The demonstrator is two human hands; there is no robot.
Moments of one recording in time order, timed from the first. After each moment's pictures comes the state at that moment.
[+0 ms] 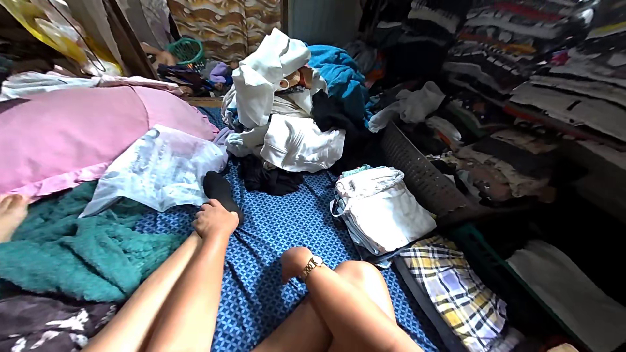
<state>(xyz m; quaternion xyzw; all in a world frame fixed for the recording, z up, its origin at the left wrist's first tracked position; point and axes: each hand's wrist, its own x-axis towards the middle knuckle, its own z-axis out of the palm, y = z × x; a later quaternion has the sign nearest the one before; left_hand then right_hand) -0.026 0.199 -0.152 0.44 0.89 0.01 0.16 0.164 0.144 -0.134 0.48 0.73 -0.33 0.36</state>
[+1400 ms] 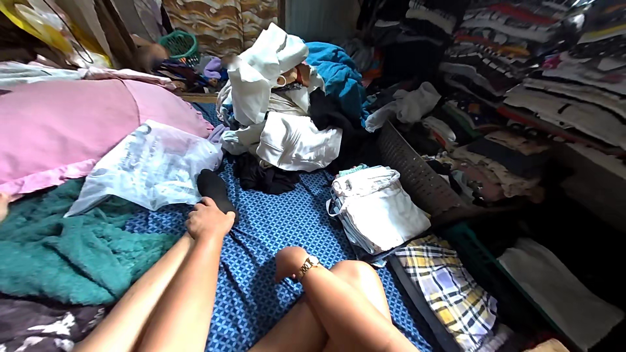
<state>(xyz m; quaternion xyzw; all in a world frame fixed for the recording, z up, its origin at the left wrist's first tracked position) -0.028 0.197 -0.153 0.45 0.88 0.01 0.16 0.164 0.145 -0.136 0.48 0.73 -0.35 0.35</state>
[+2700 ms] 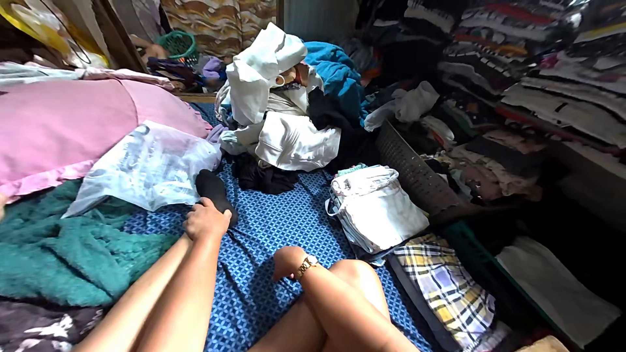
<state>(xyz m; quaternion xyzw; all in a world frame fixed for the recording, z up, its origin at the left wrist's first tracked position) -0.030 0.198 -0.155 0.45 0.88 0.01 0.15 0.165 0.147 -0.139 0.48 0.73 -0.35 0.34</state>
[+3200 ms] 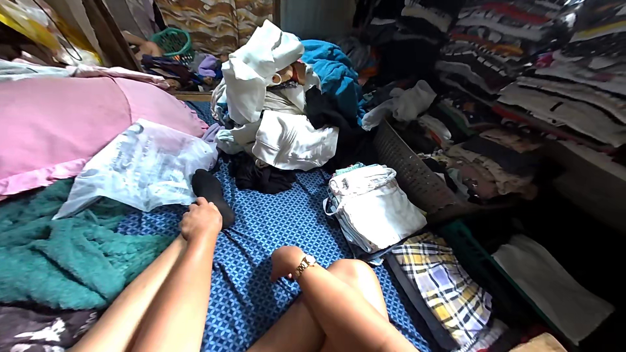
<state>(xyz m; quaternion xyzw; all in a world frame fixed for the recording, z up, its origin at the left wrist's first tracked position) -0.033 0.201 -0.157 0.44 0.89 0.02 0.15 0.163 0.147 -0.137 0.48 0.73 -0.35 0.34</state>
